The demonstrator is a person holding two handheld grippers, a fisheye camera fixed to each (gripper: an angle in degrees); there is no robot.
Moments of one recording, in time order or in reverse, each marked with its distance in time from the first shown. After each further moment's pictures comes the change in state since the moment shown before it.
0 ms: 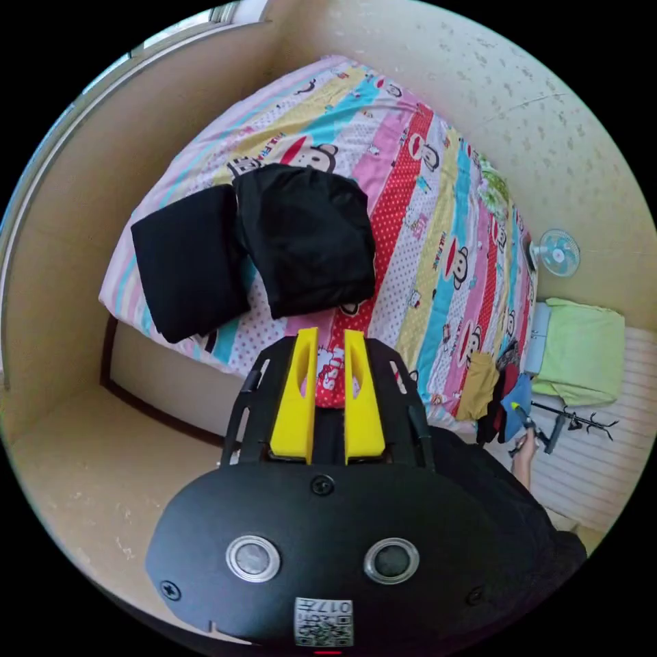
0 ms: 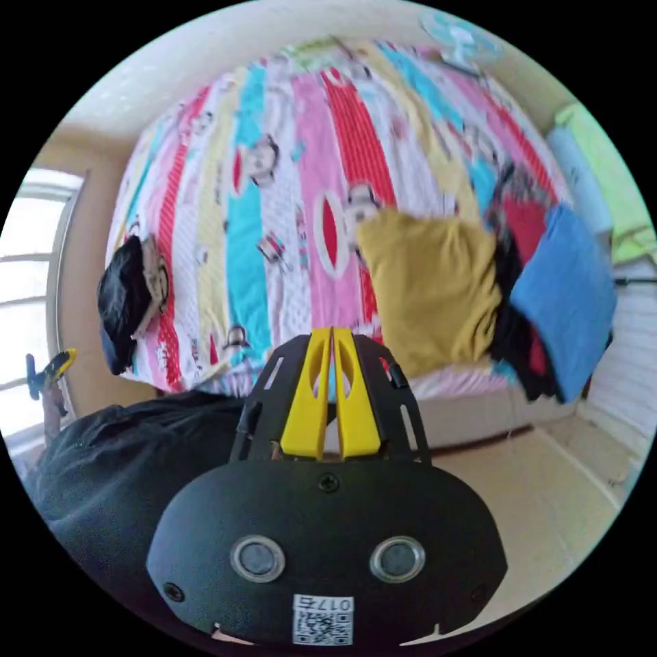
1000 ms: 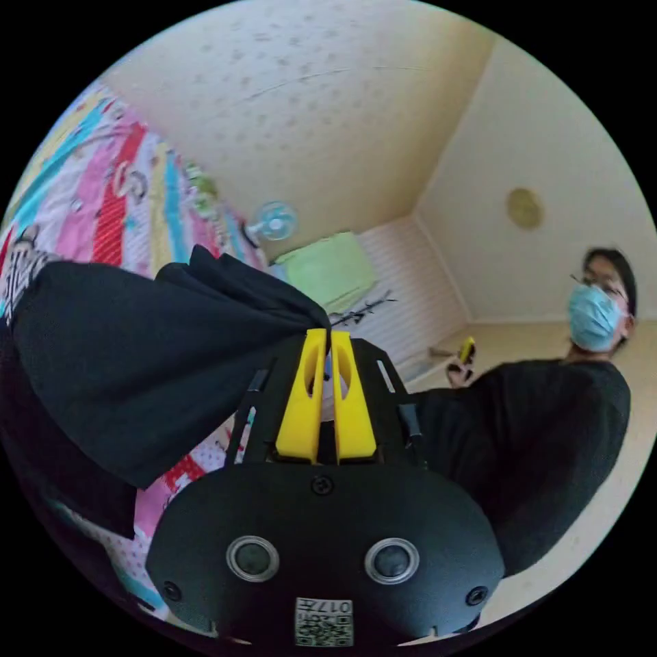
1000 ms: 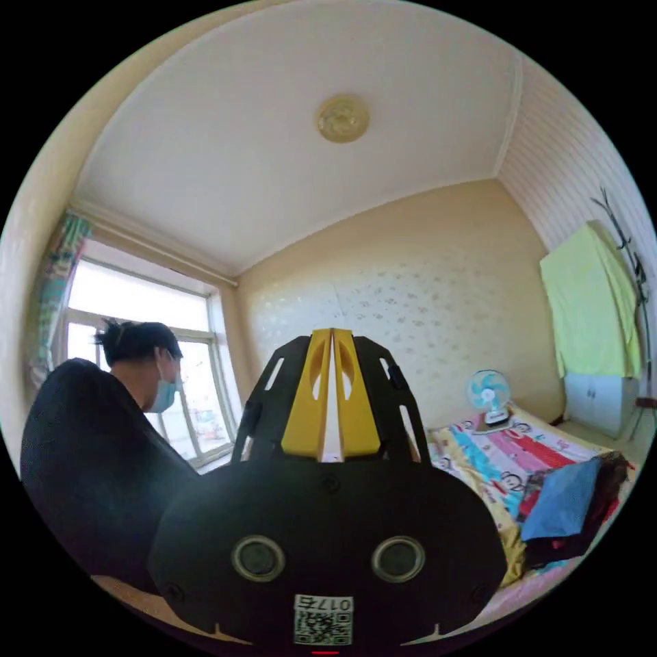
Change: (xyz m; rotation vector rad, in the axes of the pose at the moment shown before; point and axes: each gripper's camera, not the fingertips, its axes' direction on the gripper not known) left arm 0.014 -0.014 -0.031 0.048 1.180 0.782; right arm -0.109 0.368 -0.400 1.542 -0.638 -0.045
